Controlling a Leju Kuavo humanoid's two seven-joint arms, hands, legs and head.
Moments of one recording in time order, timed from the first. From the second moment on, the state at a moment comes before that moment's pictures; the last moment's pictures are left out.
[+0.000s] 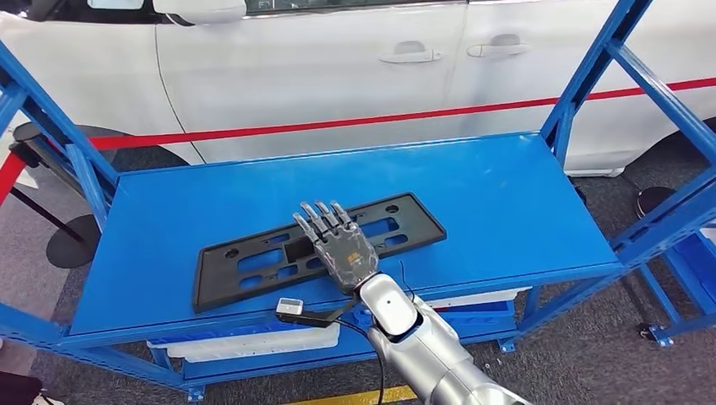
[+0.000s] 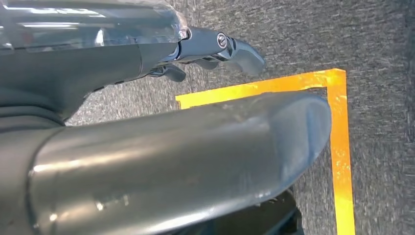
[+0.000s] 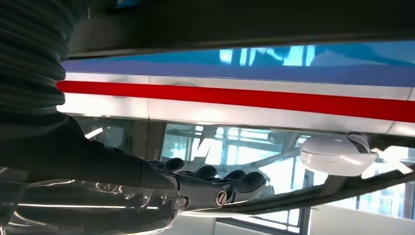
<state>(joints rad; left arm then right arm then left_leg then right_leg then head) -0.05 -0.11 0.70 -0.23 -0.75 0.02 -0.34 -0.51 0.18 0.63 -0.92 1.56 -0.44 0.10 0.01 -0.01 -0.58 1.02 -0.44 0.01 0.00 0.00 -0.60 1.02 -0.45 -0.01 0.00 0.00</state>
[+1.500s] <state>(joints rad) -0.03 -0.13 0.84 -0.23 -0.76 0.03 -0.35 -0.37 0.14 0.53 -1.49 0.78 -0.55 -0.17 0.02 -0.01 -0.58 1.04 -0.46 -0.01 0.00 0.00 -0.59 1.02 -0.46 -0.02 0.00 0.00</state>
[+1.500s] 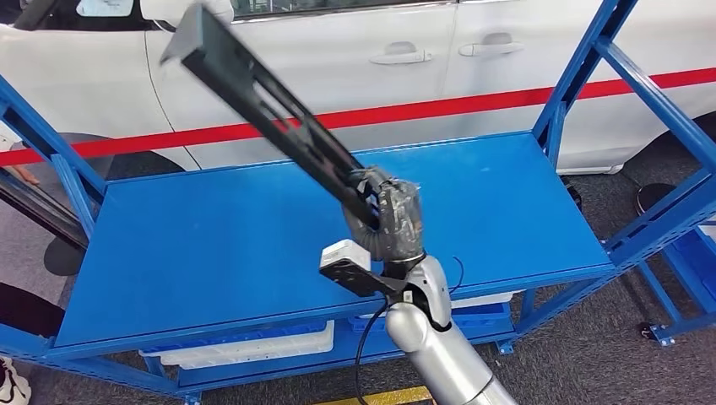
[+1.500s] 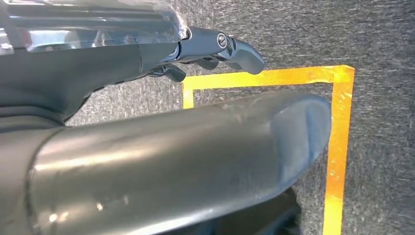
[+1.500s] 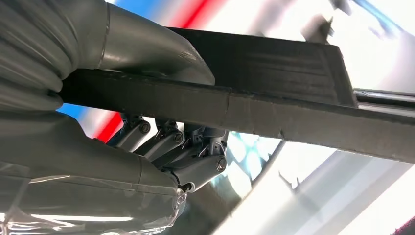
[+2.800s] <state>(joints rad) -0.03 -0.15 0.97 -0.23 -0.79 0.05 -0.36 0.03 0.05 0.37 -1.95 0.15 -0.38 -0.48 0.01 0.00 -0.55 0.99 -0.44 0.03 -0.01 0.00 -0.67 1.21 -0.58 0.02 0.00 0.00</state>
